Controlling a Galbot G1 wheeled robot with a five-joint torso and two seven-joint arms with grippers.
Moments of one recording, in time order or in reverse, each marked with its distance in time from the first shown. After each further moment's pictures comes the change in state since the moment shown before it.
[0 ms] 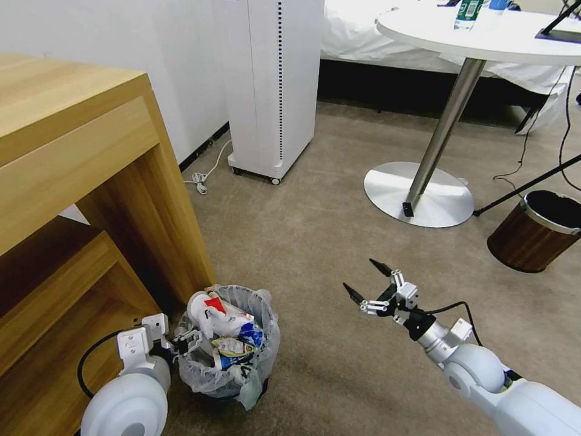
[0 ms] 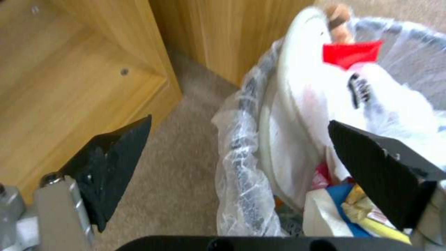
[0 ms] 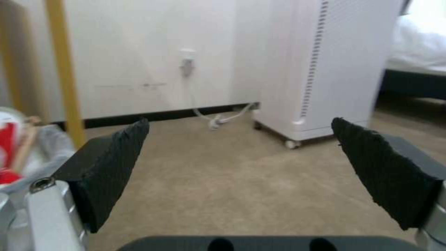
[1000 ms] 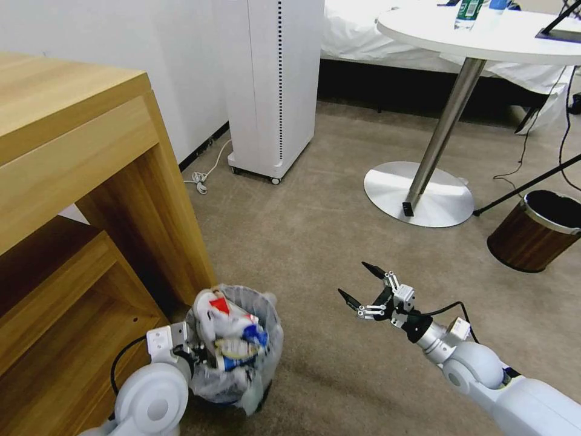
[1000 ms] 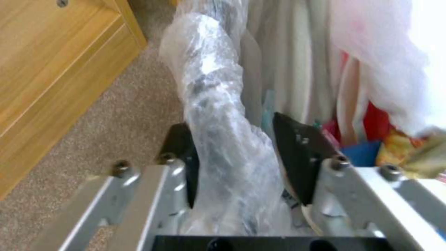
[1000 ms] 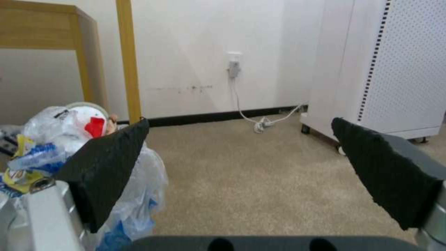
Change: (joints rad) left arm -0.164 -0.026 0.116 0.159 -0.208 0.003 -0.034; right arm 0.086 -0.020 -0.121 -0.027 0.082 0.024 -0.168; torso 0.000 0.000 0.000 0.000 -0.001
